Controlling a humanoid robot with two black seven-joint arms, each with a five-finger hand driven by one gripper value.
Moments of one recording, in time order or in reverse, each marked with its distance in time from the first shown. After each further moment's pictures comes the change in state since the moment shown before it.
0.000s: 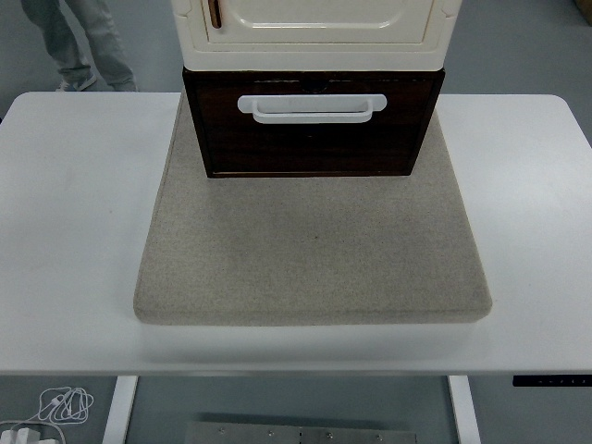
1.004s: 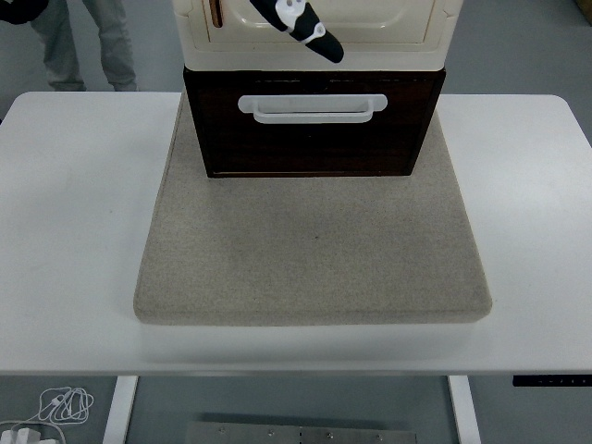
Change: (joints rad) left arm -0.196 -0.068 0.535 -0.396 0.101 0.015 0.304; right arm 0.000 0.000 0.000 0.000 0.000 0.000 0.000
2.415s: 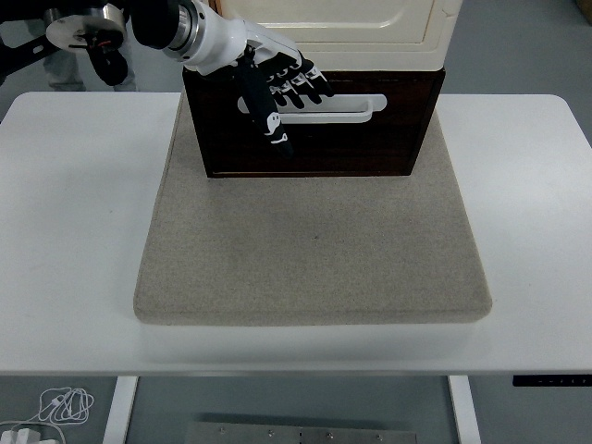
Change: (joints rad) left arm -0.099 -0.180 0.413 0.217 -0.081 0.054 0.249; right arm 0.000 0.000 0.000 0.000 0.000 0.000 0.000
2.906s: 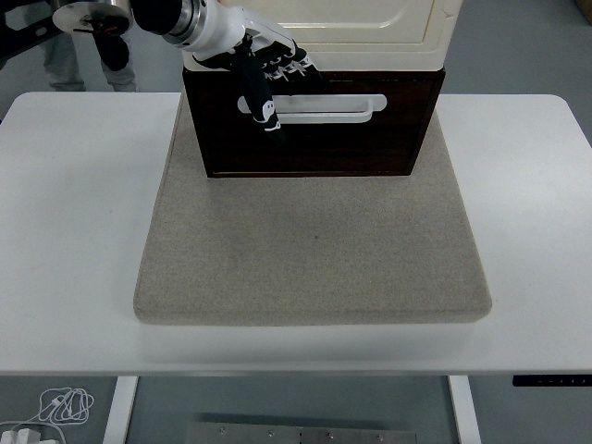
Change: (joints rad) left arm -0.046 -0.033 0.054 0.057 0.020 -0.005 0.001; right arm 0.000 0.000 0.000 0.000 0.000 0.000 0.000
